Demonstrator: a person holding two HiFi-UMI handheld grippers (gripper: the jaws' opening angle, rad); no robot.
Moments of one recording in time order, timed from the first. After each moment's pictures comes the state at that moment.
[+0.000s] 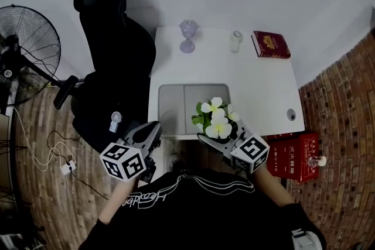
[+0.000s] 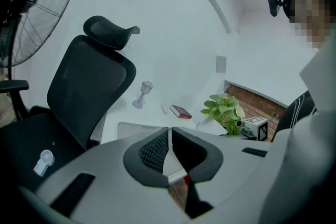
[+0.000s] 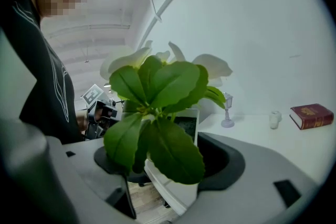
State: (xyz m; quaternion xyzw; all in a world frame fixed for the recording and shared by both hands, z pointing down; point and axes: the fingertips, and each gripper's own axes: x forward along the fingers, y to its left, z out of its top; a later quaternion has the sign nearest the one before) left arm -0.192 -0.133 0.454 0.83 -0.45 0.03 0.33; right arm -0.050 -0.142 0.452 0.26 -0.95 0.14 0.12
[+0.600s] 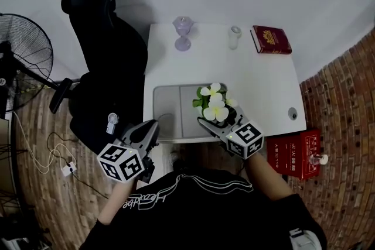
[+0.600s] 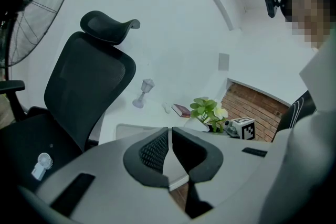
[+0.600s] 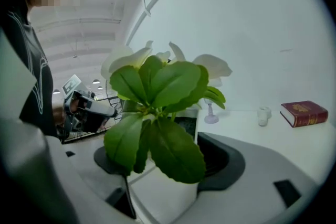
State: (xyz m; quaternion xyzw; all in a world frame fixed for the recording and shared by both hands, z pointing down) left arm -0.185 -0.161 0.465 0.83 -0.45 0.04 0.33; right arm -0.032 -0.213 0.494 0.31 -0.93 0.15 0.13
